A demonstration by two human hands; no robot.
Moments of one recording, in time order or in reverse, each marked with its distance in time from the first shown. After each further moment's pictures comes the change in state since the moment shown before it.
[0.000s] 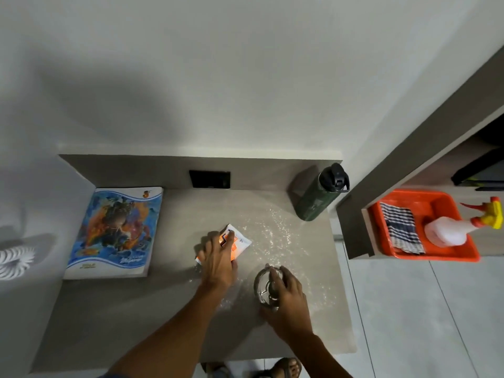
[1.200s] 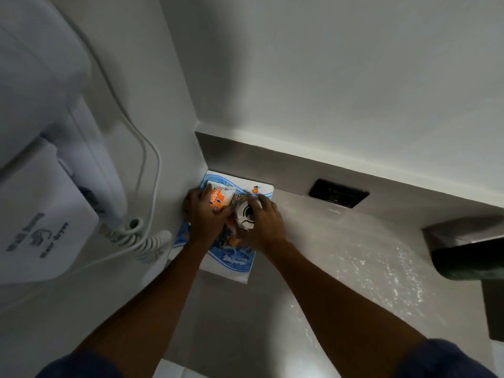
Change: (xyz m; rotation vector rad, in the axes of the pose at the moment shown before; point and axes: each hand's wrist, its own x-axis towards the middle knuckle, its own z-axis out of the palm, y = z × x) left_hand 0.092 -0.291 -0.098 -0.533 0.502 -0.360; right_hand 0.200 -0.327 0.118 -0.105 -0.133 -0.443
